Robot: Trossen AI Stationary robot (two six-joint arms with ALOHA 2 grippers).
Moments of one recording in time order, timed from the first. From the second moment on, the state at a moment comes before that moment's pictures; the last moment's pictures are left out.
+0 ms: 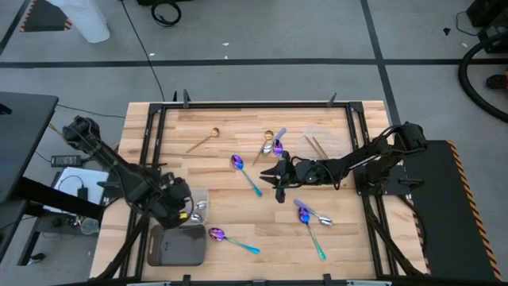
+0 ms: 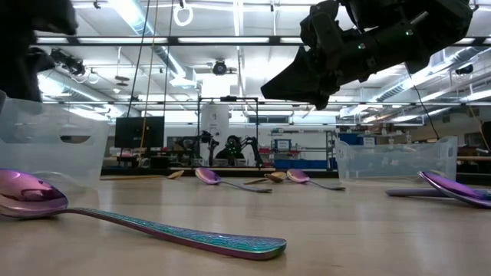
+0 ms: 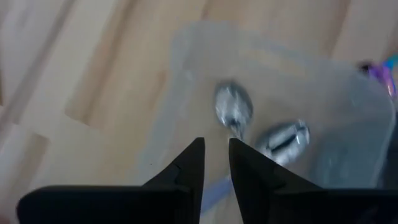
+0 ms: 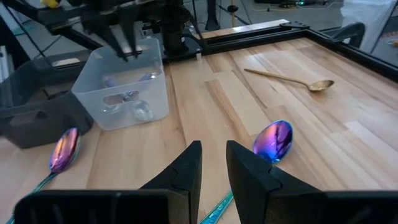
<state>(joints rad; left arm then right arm) -0.73 1.15 0.74 -0.92 -0.45 -1.07 0.15 1.58 0.62 0.66 0.30 0.21</state>
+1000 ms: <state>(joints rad) 0.01 1.15 0.75 -0.89 -0.39 -0.46 0.18 1.58 0.62 0.66 0.29 0.22</state>
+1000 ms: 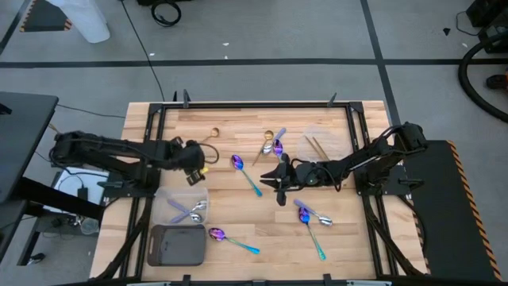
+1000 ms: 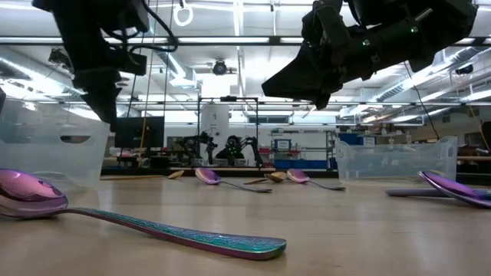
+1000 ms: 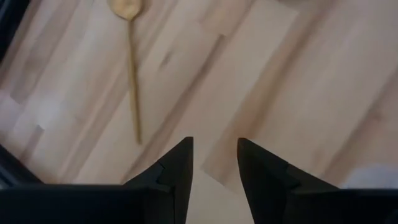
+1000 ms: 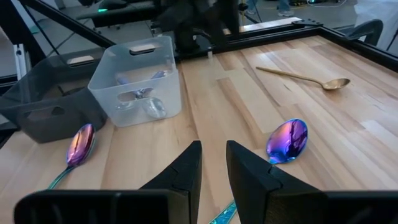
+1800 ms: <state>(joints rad) 0.52 1.27 0.74 -0.64 -0.14 -0.05 0.20 1.58 0.62 0.66 0.29 0.21</state>
